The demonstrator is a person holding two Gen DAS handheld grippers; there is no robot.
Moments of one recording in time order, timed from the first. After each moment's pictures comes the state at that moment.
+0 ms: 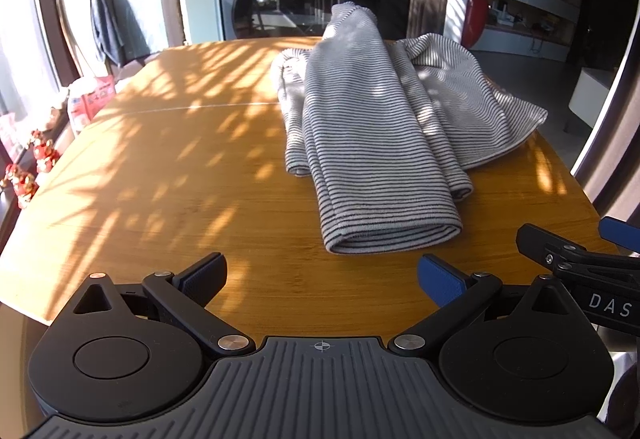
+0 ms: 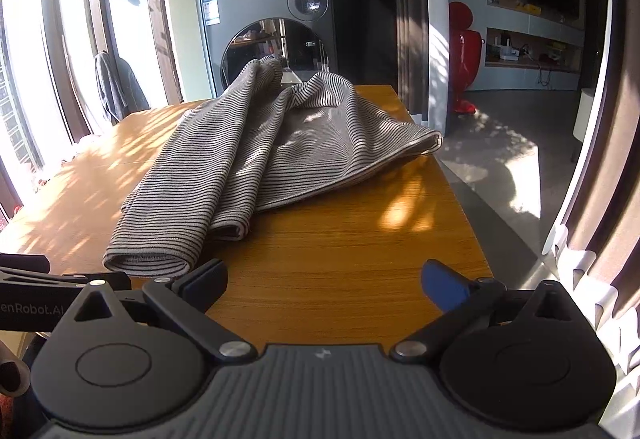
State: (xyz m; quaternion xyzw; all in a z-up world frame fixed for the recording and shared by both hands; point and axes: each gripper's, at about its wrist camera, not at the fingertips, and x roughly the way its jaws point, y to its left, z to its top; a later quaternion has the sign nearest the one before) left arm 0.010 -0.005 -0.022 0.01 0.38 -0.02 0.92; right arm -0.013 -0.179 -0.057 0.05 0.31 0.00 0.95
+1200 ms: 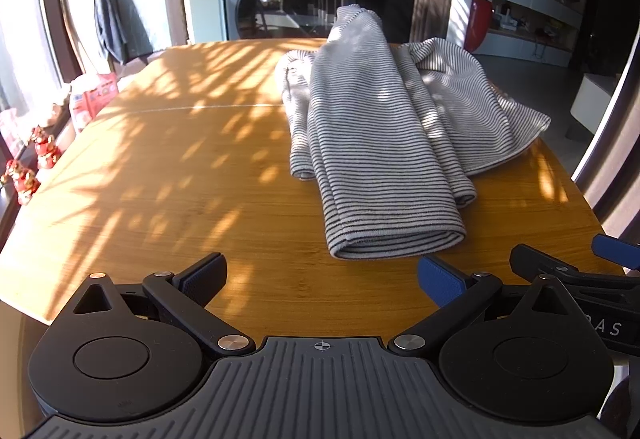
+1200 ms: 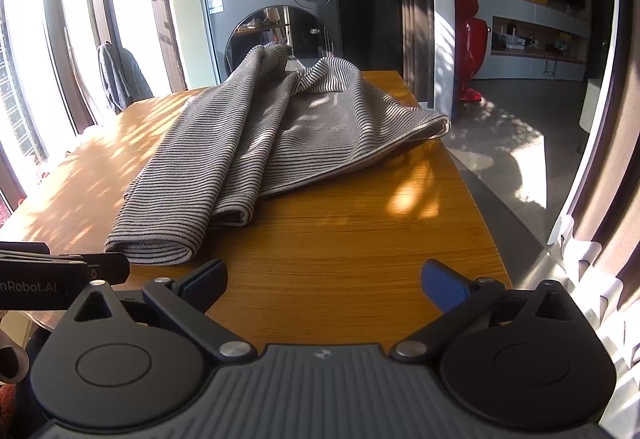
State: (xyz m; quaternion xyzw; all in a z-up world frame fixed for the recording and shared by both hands) left arm 0.012 -0.003 -0.021 0.00 0.38 -0.02 0.92; right arm -0.010 -0.181 -0.062 0.05 0.32 0.00 0.94
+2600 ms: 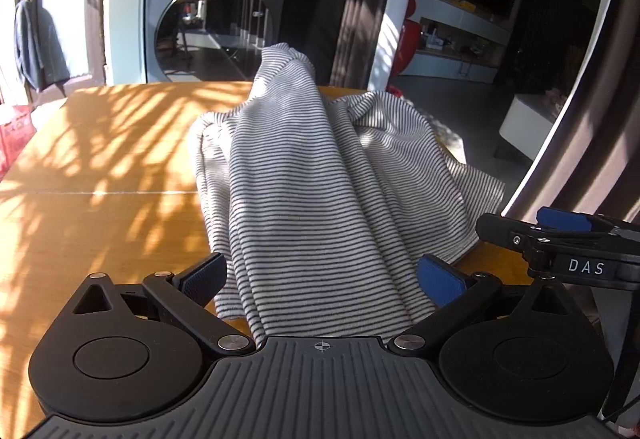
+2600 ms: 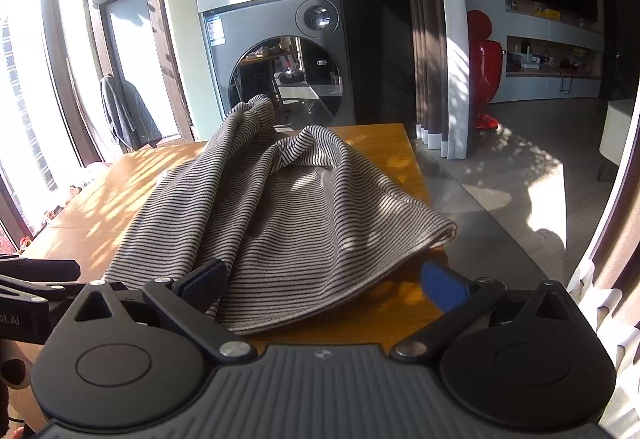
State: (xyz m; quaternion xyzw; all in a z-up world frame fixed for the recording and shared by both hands) left arm 0.112 -0.004 -0.004 -0.03 0.35 -0.16 0.92; right arm 0.096 -0.223 -0.031 0.07 0.29 0.04 0.95
